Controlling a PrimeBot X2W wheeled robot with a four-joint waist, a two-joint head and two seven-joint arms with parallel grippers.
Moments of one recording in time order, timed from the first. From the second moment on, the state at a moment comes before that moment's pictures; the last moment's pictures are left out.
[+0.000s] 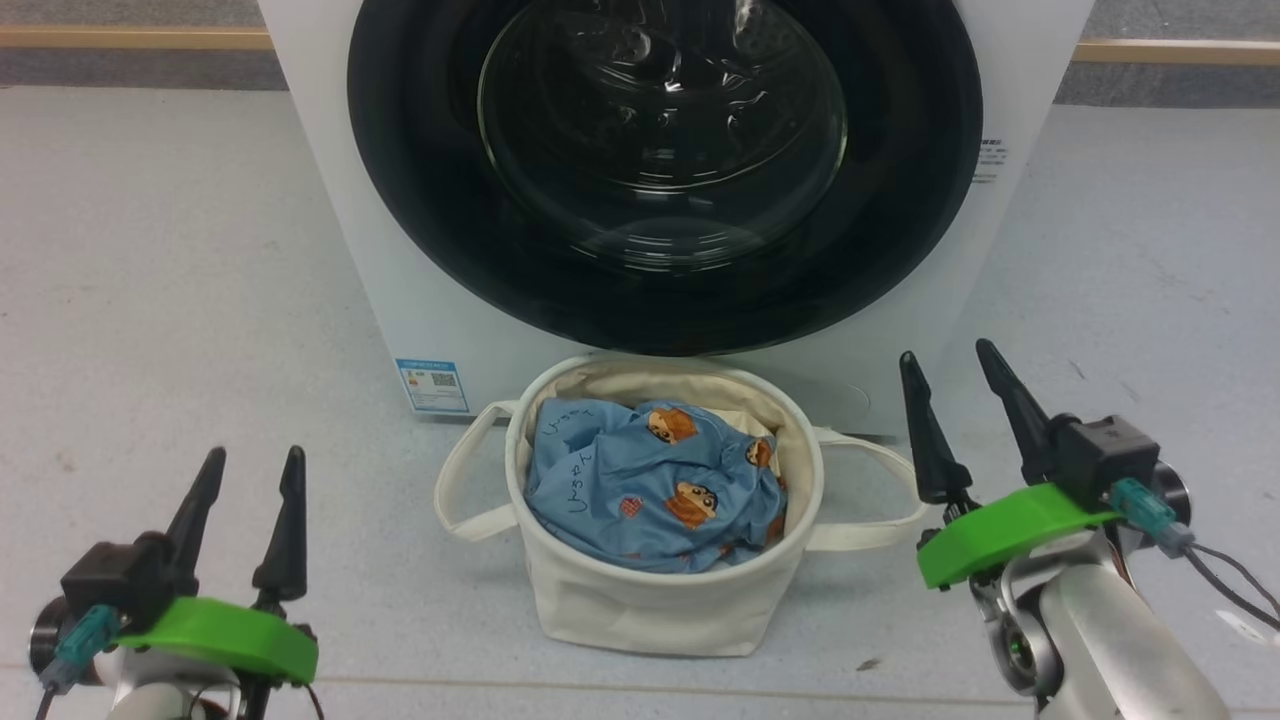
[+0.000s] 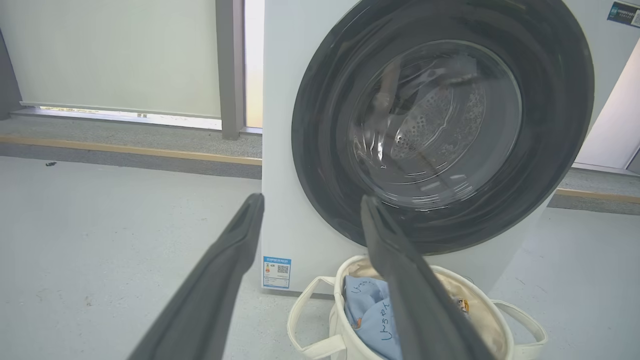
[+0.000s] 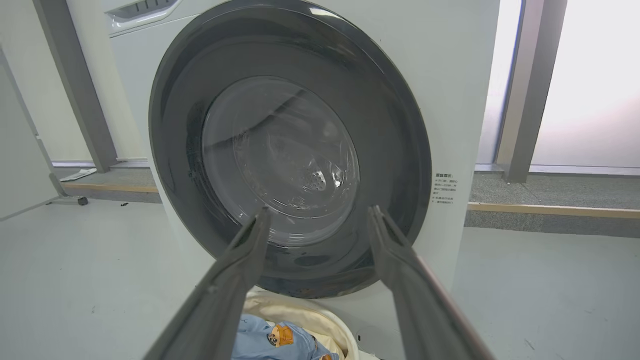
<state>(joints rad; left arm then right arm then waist) -0.20 0.20 0.03 0.38 -0.26 -0.10 -0.24 -0.29 -0.19 0.29 0.29 0.31 0.13 -0.24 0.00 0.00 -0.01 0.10</state>
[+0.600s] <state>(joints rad) -0.21 0.21 0.04 0.39 -0.22 -0.11 -0.25 -0.31 -0.19 0.29 0.30 0.28 0.13 -0.25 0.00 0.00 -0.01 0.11</state>
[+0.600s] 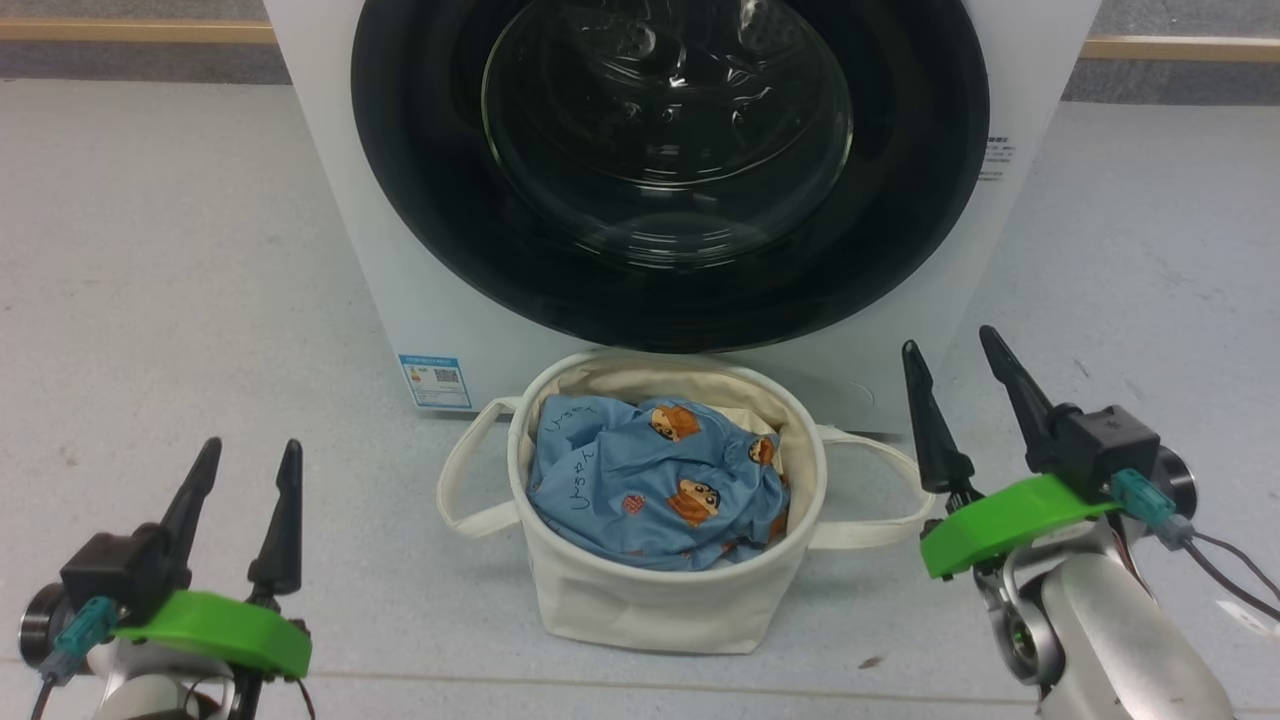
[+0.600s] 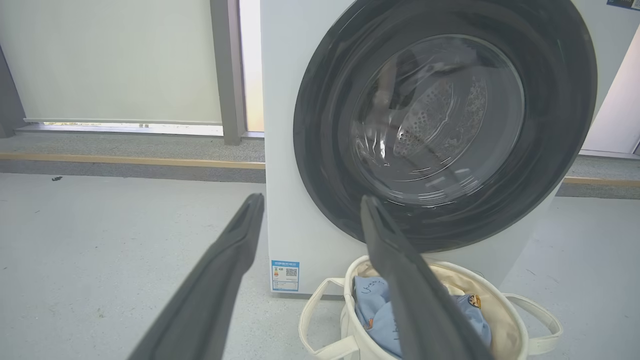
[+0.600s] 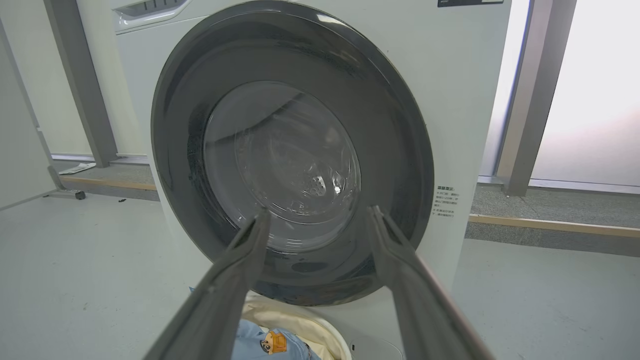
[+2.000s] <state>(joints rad) -0.22 0.21 0.05 0.39 -0.17 -0.12 -0.25 -0.31 -0.19 0.29 0.32 0.29 0.13 -0.25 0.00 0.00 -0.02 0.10</state>
